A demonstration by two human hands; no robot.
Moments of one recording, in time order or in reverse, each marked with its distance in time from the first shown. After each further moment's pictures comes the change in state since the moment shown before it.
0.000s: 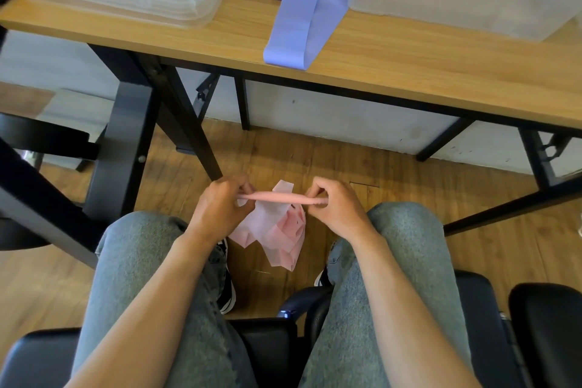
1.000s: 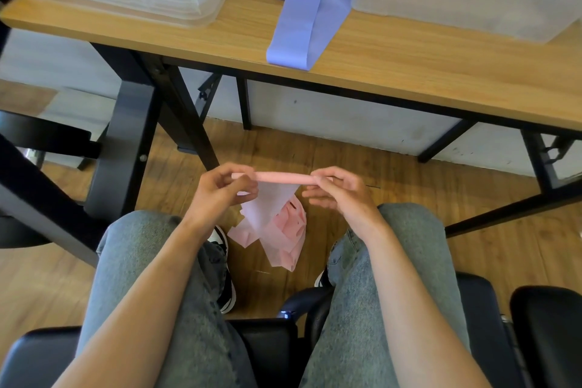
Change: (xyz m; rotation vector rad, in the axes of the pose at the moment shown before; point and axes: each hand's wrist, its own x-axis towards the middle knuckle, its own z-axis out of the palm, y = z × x) left_hand 0.004 0.013 -0.016 -0.928 0.036 -0.325; right_hand -0.003 -0.014 -0.022 0.895 -0.011 0.231
